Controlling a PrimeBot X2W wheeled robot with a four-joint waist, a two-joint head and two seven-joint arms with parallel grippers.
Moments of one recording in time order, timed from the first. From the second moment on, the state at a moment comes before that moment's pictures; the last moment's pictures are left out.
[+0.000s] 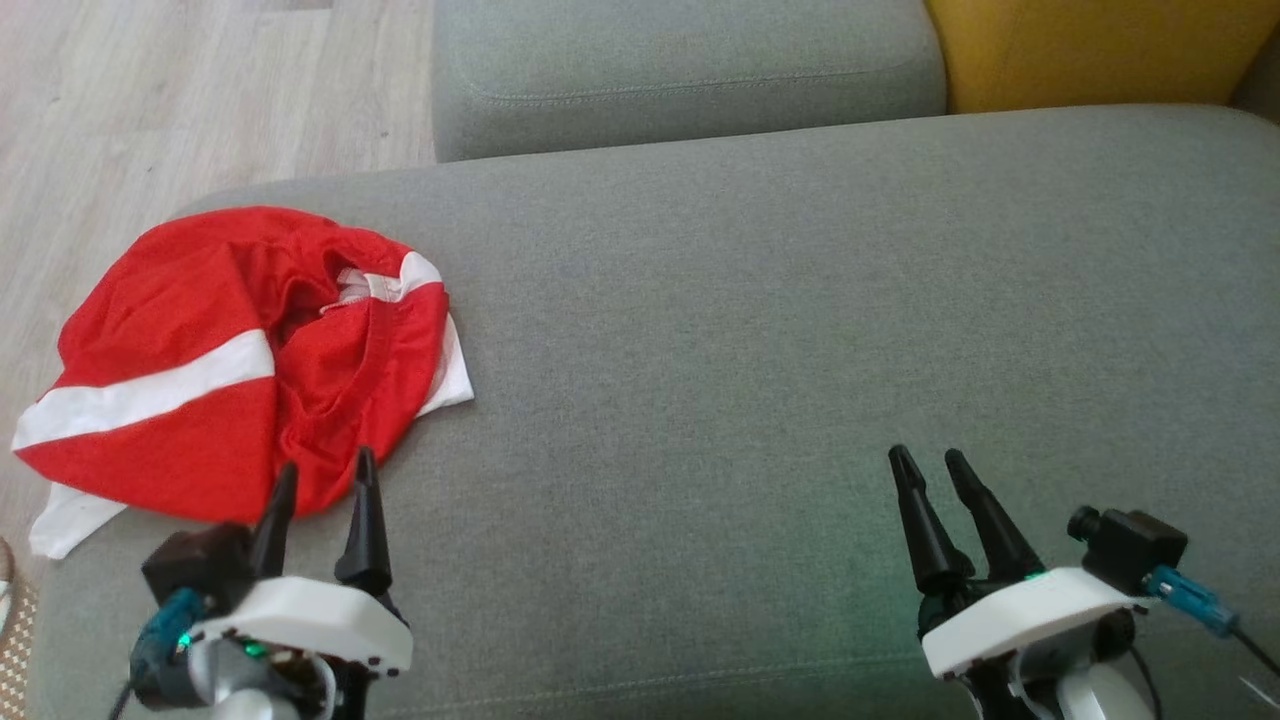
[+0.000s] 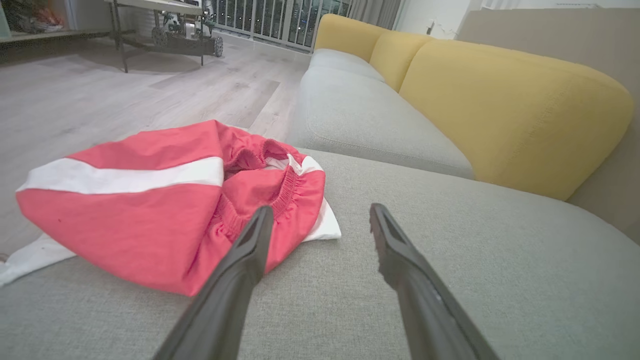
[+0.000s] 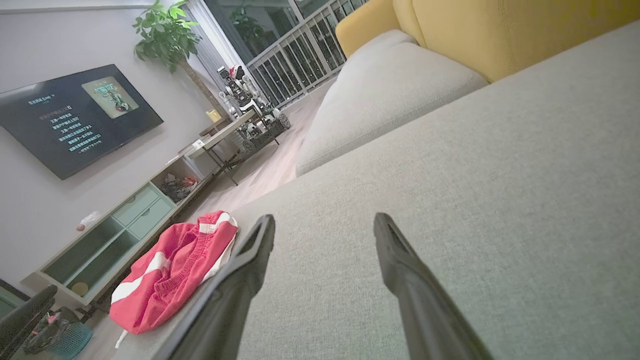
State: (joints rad) left arm 0.05 0.20 -0.26 0.05 -0.50 0.20 -0.14; right arm 0.01 -0.04 0.11 0.21 0.60 0.13 -0.14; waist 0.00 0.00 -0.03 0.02
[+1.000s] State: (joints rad) left arm 0.05 0.24 -0.38 -0.05 -0.12 0.28 -0.23; right arm 0.01 -0.04 0.22 0.15 0.24 0.13 -0.22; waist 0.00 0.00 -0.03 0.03
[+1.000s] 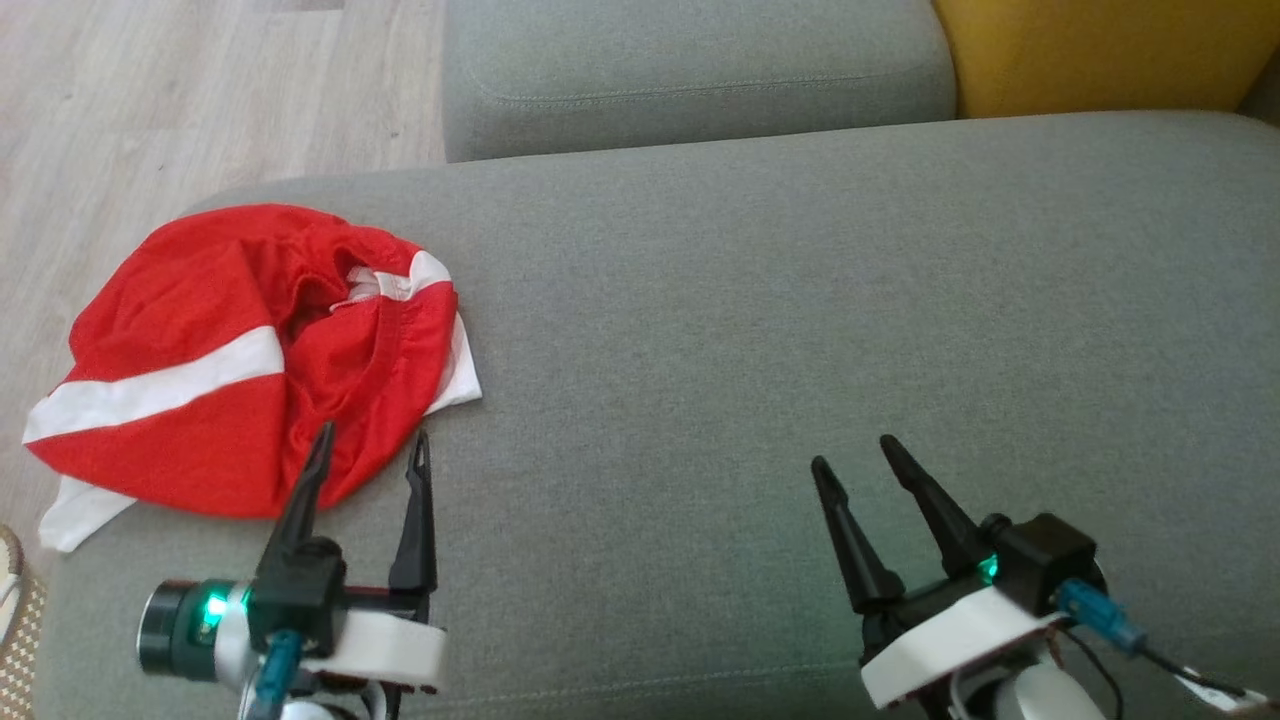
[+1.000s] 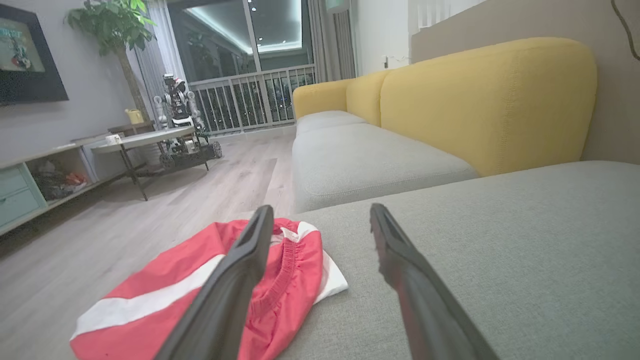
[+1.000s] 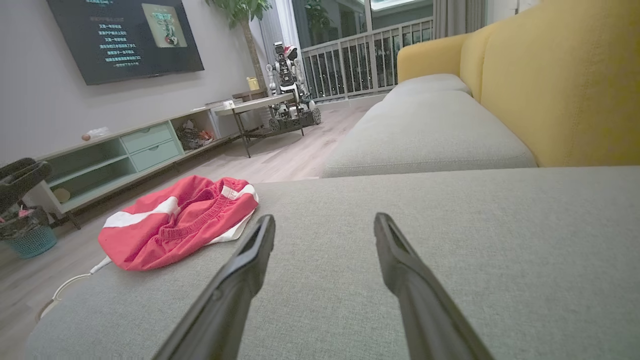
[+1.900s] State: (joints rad) left arm 0.04 0.25 -0.35 0.03 -0.05 0.20 -0.25; right arm 0.01 -0.04 0.23 0.13 0.17 0.13 -0.25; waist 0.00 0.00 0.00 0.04
